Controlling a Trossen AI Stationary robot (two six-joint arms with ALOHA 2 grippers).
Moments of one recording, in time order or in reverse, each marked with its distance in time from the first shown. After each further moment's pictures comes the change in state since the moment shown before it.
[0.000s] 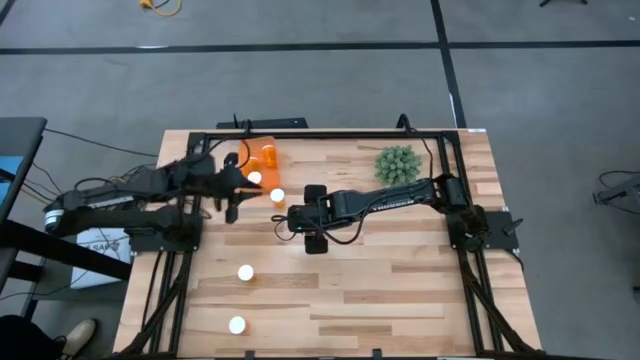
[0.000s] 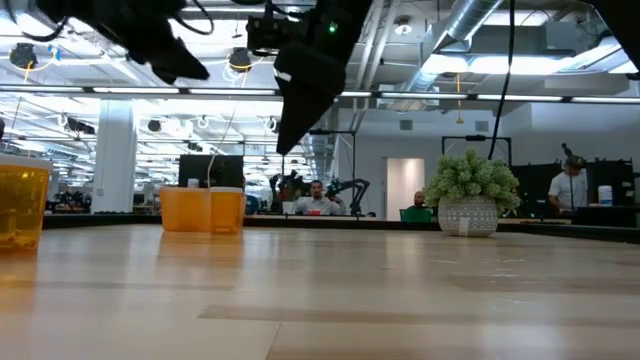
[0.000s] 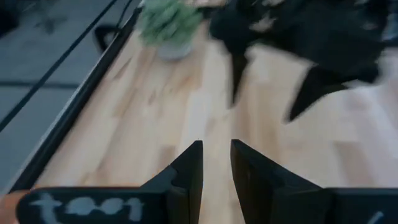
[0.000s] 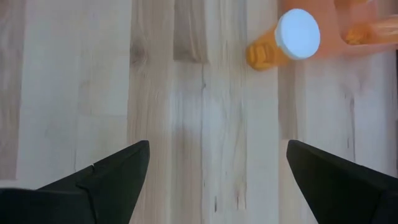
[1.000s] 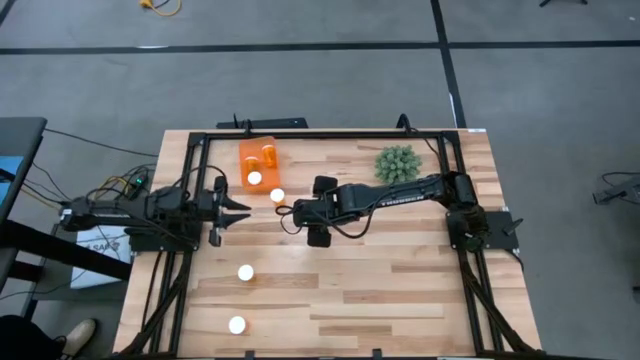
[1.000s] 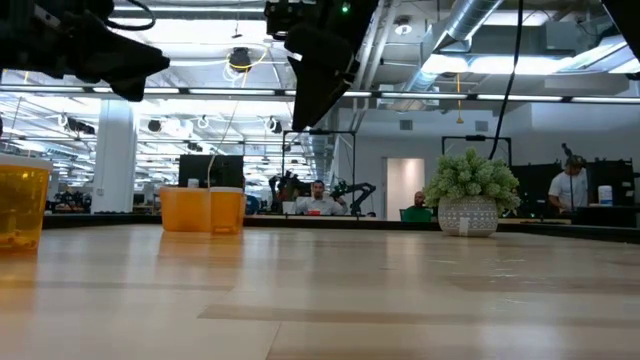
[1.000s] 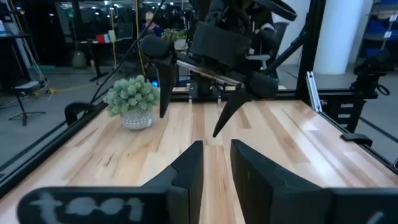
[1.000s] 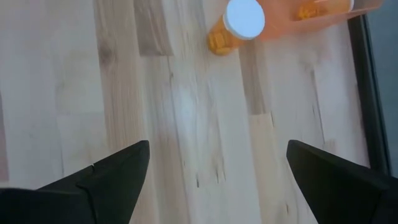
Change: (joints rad) left arm -0.293 -0.539 -0.490 0.399 -0.152 -0.120; right arm -0.005 -0.068 0.000 -0.087 0.076 0.124
